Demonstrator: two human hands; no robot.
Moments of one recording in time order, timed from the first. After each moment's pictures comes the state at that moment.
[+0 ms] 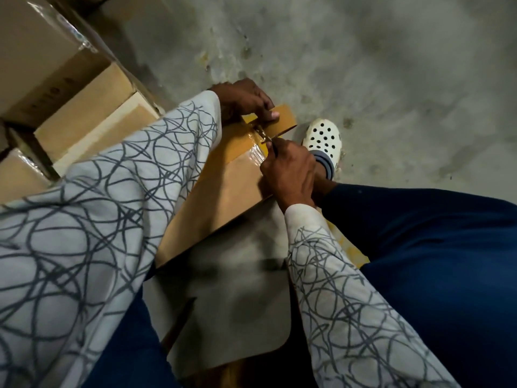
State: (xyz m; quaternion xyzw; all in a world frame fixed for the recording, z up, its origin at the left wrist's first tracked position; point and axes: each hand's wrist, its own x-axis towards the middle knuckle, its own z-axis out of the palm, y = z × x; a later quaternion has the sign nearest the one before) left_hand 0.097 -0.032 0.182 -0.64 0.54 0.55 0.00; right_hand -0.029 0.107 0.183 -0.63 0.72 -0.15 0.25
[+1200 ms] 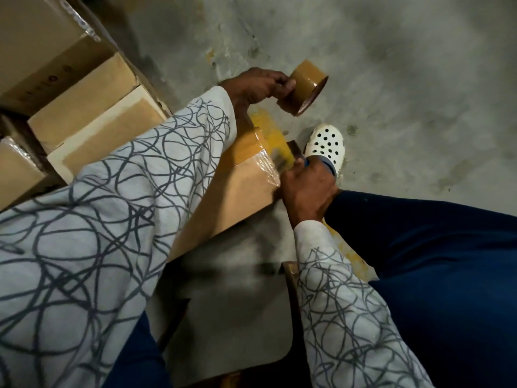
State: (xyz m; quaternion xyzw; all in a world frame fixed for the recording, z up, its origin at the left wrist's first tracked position) left_hand 0.095 -0.040 0.185 -0.63 0.53 0.55 -0.13; right_hand -0.033 0.121 0.200 -0.43 0.84 -0.13 0.29
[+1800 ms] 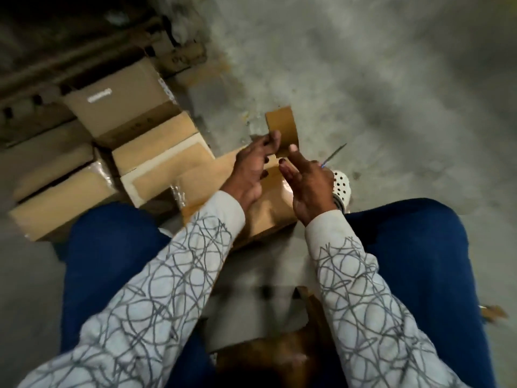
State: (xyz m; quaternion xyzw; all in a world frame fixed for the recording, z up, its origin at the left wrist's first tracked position) left_hand 0.109 0.119 0.309 -0.64 0.20 0.59 -0.45; right_hand 0.006 0.127 0.309 -0.06 0.52 -0.50 0.69
